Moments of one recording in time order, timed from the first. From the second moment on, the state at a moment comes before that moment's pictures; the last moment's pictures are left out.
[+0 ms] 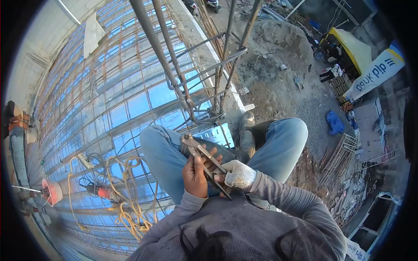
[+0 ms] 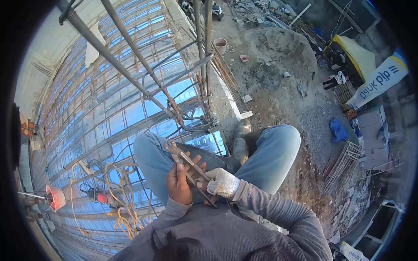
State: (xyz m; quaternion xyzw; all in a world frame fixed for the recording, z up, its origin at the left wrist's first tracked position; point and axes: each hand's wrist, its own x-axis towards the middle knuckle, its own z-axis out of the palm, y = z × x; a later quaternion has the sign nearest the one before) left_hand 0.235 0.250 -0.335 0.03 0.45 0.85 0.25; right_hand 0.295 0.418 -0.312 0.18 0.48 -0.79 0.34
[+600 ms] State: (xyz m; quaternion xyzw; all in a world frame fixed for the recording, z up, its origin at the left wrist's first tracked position) left_hand 0.238 0.171 -0.389 -0.03 0.67 0.74 0.06; right_hand 0.268 0.351 -0.364 0.00 0.73 -0.66 0.19
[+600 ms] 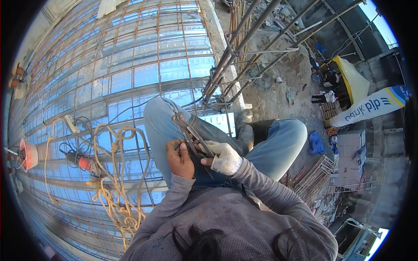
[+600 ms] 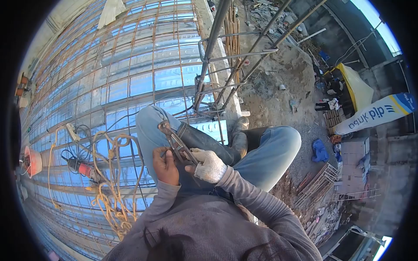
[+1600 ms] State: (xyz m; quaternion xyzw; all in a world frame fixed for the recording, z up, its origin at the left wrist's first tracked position) left_hand 0.192 0.005 -0.418 -0.27 0.61 0.75 -0.03; right_hand 0.247 0.365 -0.232 -0.09 0.69 -0.72 0.06
